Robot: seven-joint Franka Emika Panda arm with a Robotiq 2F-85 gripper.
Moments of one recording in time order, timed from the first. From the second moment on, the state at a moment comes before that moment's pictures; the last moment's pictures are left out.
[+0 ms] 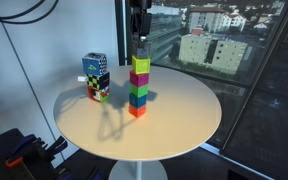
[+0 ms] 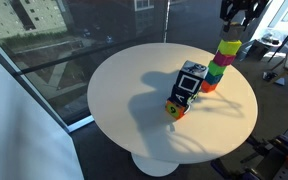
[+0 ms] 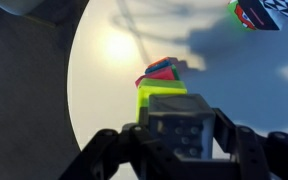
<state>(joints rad) -0.09 0.10 -0.13 -1.81 -0.02 1.80 0.41</state>
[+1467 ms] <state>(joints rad) -0.09 0.04 -0.13 -1.80 0.02 1.79 0.40</state>
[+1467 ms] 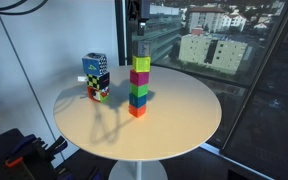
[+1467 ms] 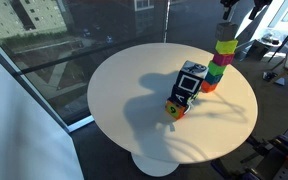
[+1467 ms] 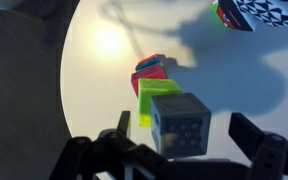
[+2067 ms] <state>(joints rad) -0.09 -0.03 -0.13 -1.80 0.02 1.68 0.33</state>
